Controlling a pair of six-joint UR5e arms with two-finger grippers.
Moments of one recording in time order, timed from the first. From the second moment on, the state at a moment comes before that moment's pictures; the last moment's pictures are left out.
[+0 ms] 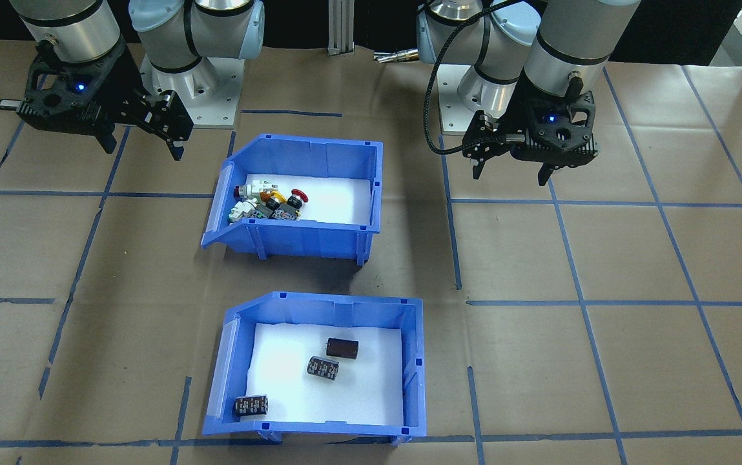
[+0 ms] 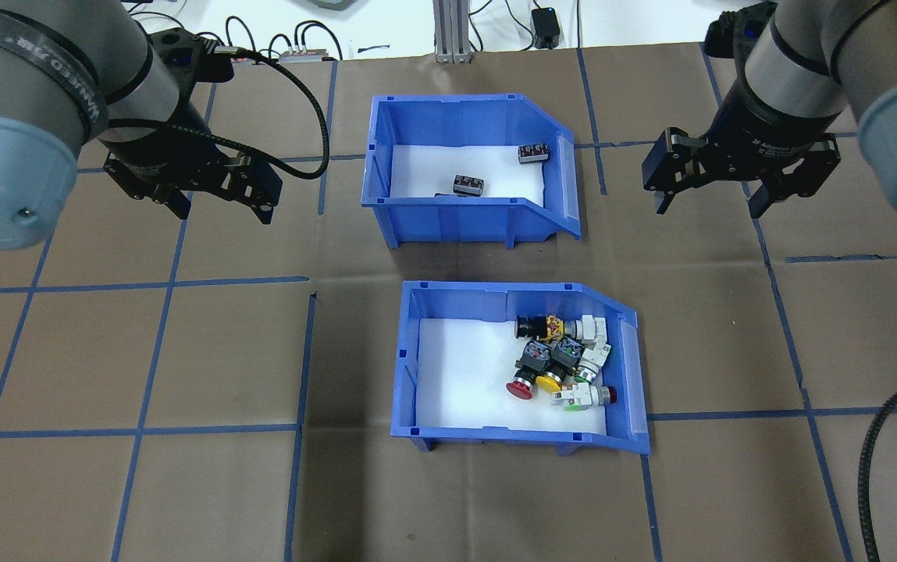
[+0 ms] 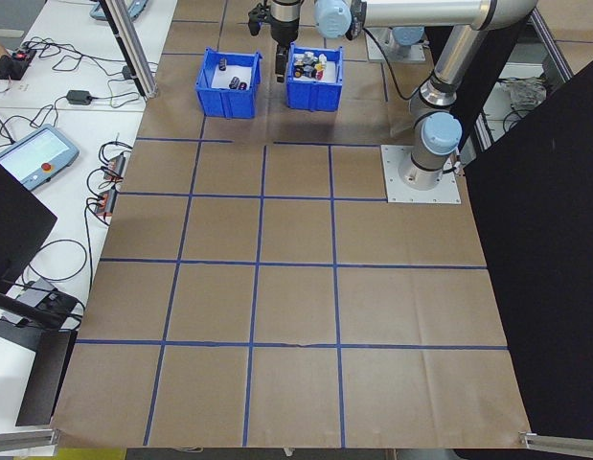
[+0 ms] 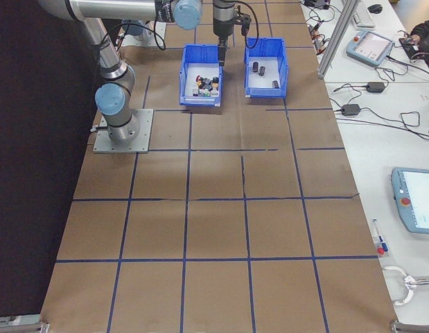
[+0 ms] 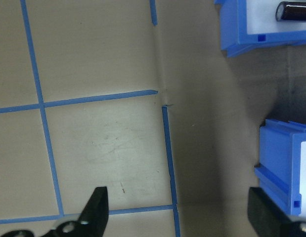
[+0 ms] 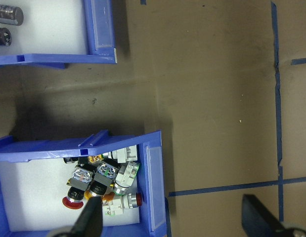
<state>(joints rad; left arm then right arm) -1.57 -1.53 -1.69 -1.46 1.58 0.11 1.54 -1.65 1.68 -1.61 -1.56 0.09</state>
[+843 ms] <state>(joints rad) -1.57 -1.53 -1.70 -1.45 1.58 0.11 1.55 -1.65 1.67 -1.61 -1.56 0.12</state>
